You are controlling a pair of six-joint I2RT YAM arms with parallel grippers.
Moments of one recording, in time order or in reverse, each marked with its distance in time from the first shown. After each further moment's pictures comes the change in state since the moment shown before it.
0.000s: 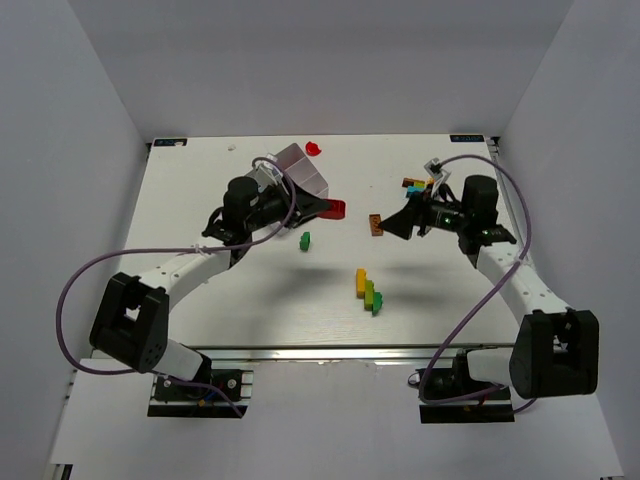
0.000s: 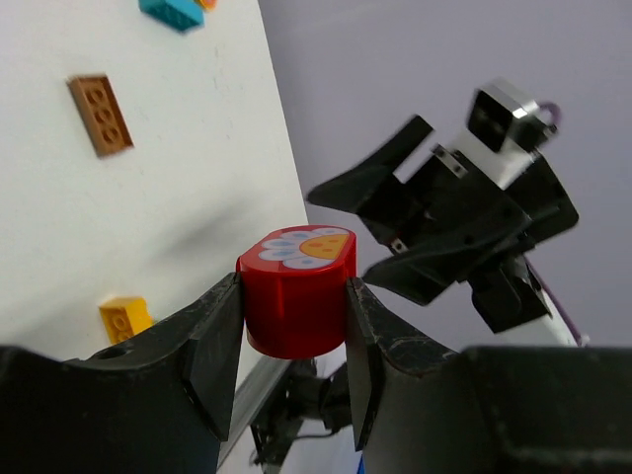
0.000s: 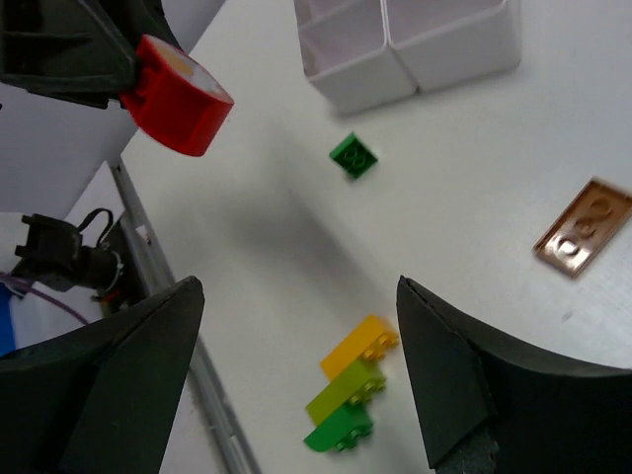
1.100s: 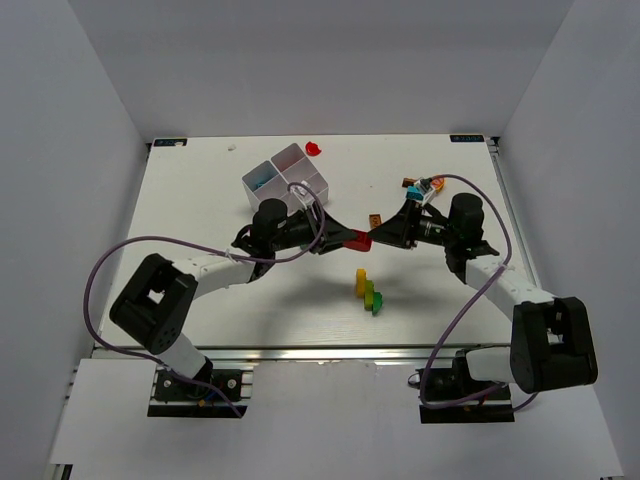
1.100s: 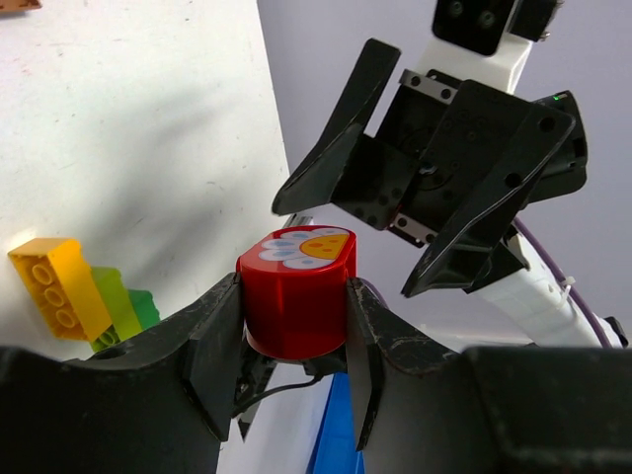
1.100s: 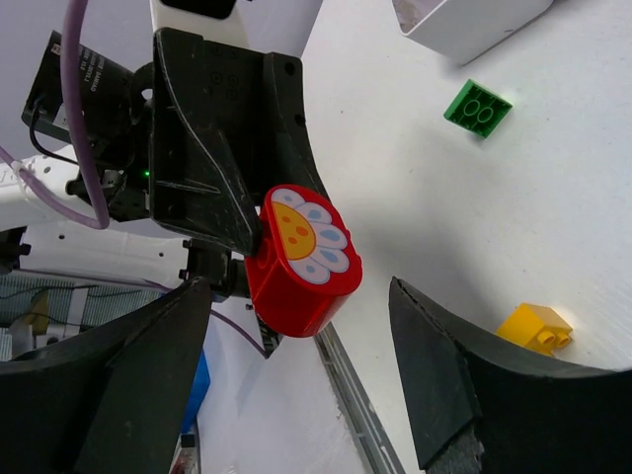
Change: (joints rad) left arm -0.177 0.135 -0.098 0.219 0.046 -0.119; right arm 0.071 0.029 -0.217 0.357 -0.065 0.564
